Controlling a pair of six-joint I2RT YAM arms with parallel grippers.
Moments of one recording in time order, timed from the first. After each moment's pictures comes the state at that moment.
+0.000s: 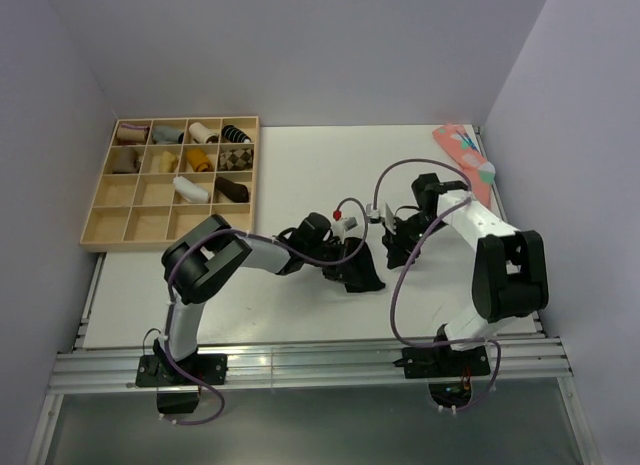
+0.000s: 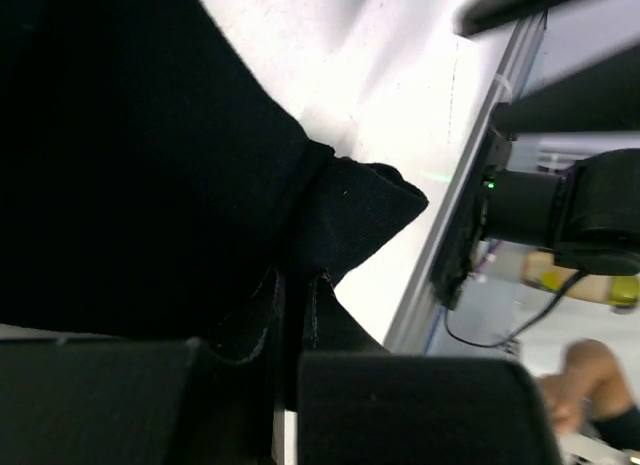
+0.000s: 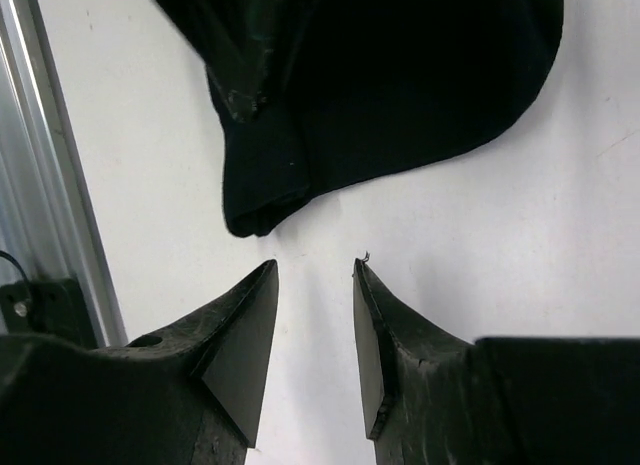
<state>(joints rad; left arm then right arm) -0.87 2.02 0.99 0.40 0.63 -0.72 0.13 1.59 1.05 -1.06 -0.70 -1.19</state>
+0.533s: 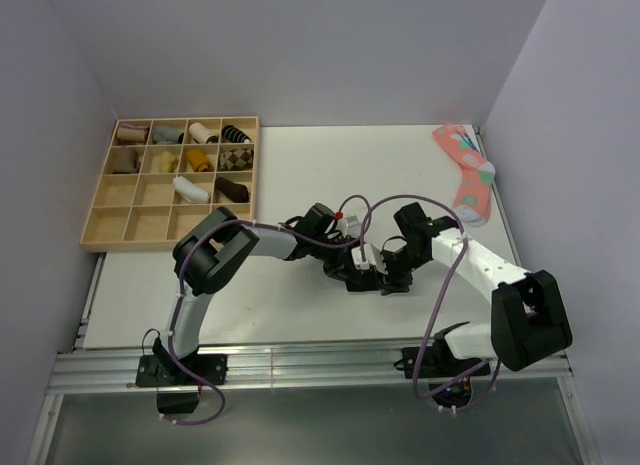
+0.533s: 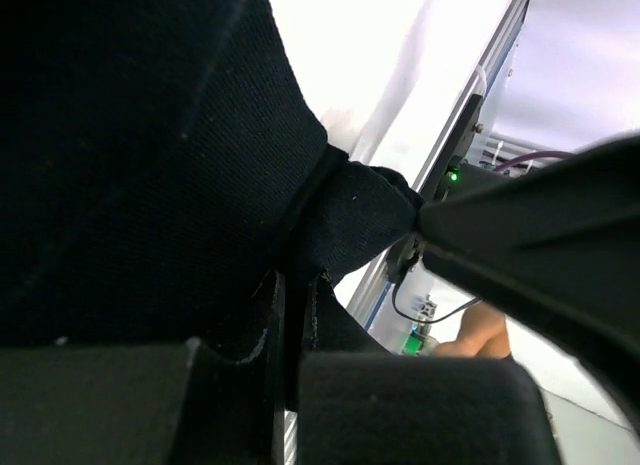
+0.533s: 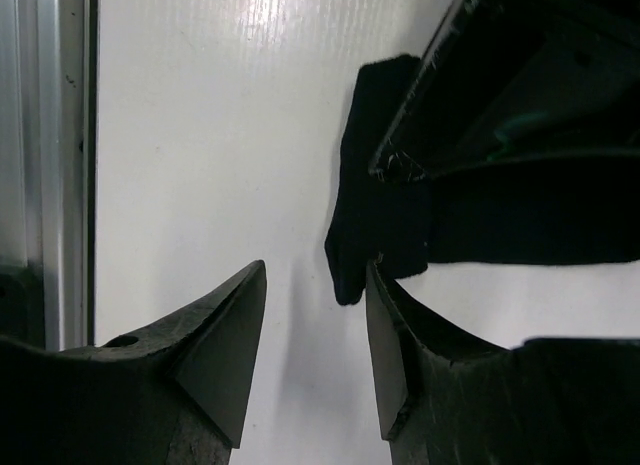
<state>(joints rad) -0.82 2.13 1.17 0.16 0.79 -0.83 0.33 1.32 0.77 -0.90 -0.64 -1.32</state>
